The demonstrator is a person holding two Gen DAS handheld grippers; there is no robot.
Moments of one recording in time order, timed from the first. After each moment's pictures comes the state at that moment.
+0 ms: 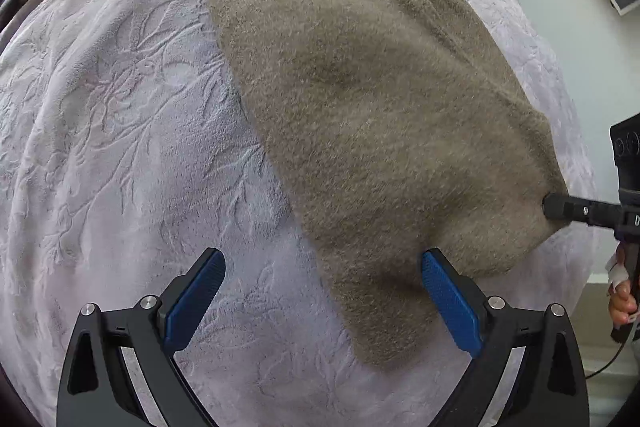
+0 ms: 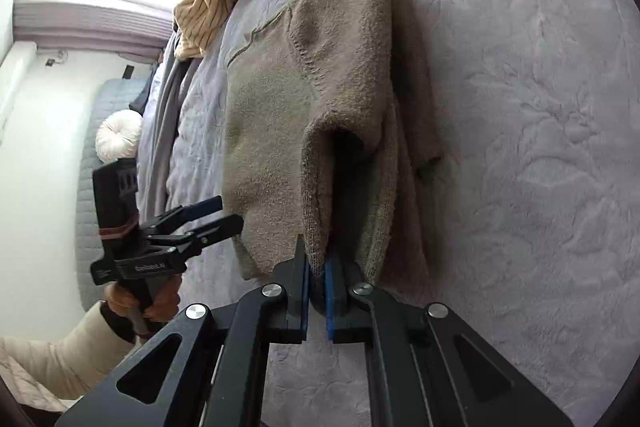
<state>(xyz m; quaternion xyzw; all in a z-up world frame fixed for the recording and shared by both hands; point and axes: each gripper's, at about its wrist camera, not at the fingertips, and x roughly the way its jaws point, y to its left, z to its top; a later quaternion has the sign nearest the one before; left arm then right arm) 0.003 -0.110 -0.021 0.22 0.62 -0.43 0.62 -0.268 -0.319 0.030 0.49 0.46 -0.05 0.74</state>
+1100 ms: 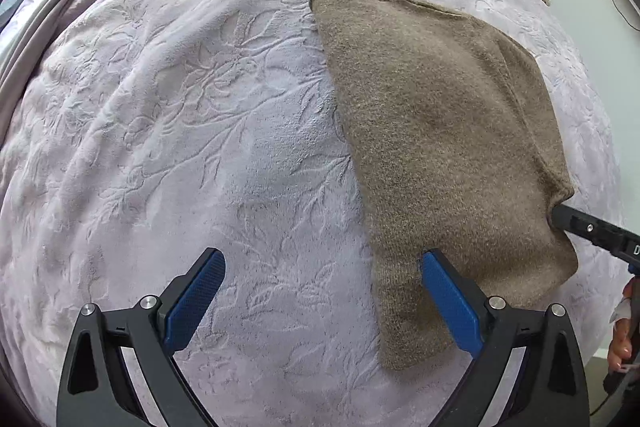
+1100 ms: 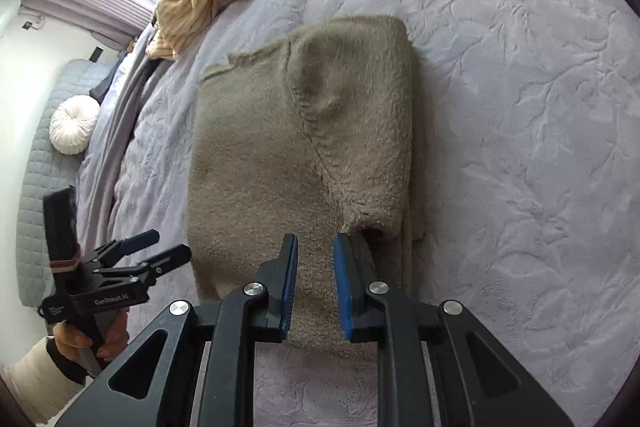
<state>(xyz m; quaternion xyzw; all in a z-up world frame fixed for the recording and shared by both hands) 0.020 -0.077 0.018 0.18 0.61 -0.31 0.71 -0.220 -0.314 0.040 0.38 0.51 -0.12 0.76</state>
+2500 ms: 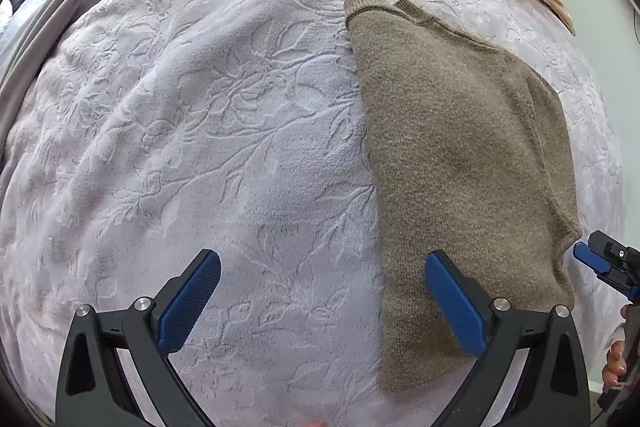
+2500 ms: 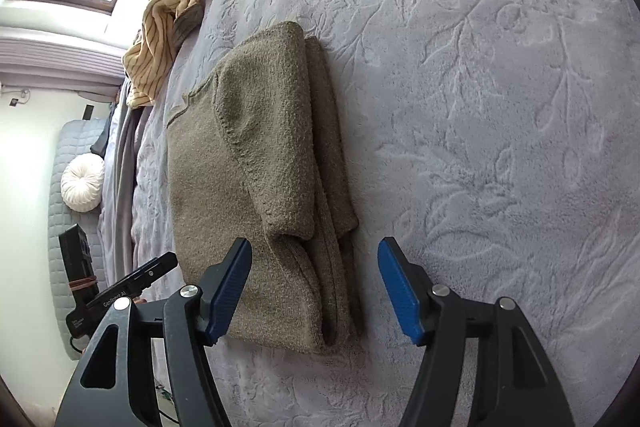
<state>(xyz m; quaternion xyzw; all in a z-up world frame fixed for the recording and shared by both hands) 0.045 -0.092 0.012 0.15 0.62 -0.27 0.72 -0.262 -0.361 0.032 0.48 0.46 -0.13 0.74</state>
